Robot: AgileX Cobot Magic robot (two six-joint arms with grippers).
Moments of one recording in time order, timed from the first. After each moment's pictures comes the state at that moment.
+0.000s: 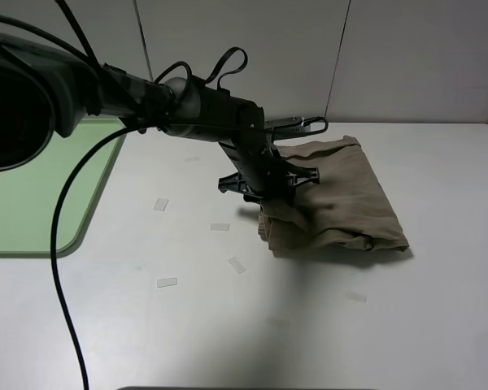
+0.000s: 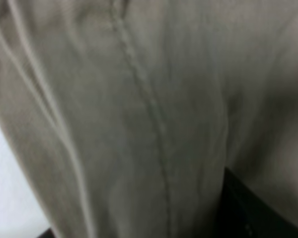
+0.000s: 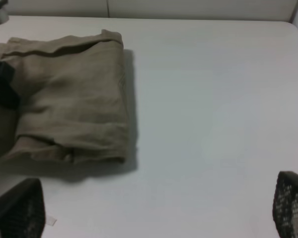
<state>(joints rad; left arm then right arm) -0.73 2.35 -1.65 -0.11 0.42 -0.46 0.03 -0.01 -0.49 -0.03 1.03 0.03</state>
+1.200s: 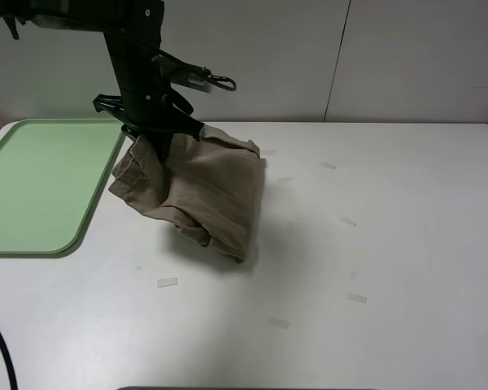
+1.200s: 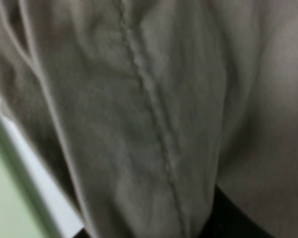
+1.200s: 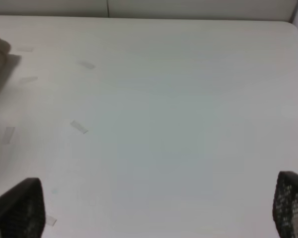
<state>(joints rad) -0.46 2.07 -1.64 0.21 0.98 -0.22 0.03 -0.01 -0.49 -0.03 1.03 0.03</state>
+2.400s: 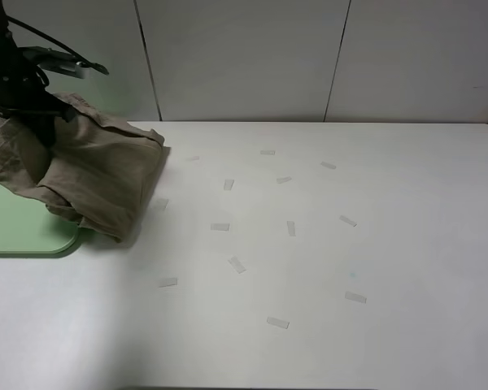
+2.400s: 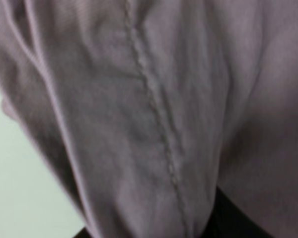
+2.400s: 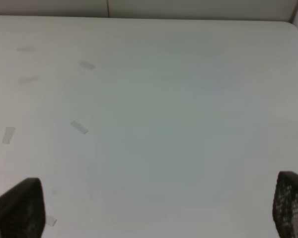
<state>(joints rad) 0.05 2.06 -1.63 0.15 0.96 0.27 0.03 -0.01 -0.49 -0.03 1.03 0.03</state>
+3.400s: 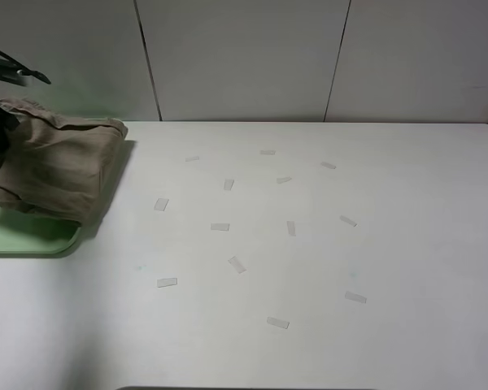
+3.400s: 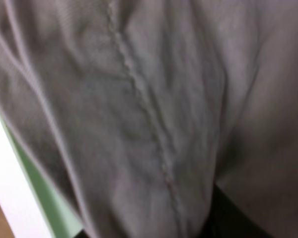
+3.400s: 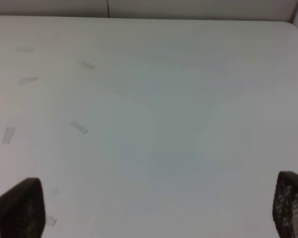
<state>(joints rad) 0.29 2.10 -1.63 0.06 0.85 0.55 0.03 -0.01 -0.49 -0.03 1.03 0.03</state>
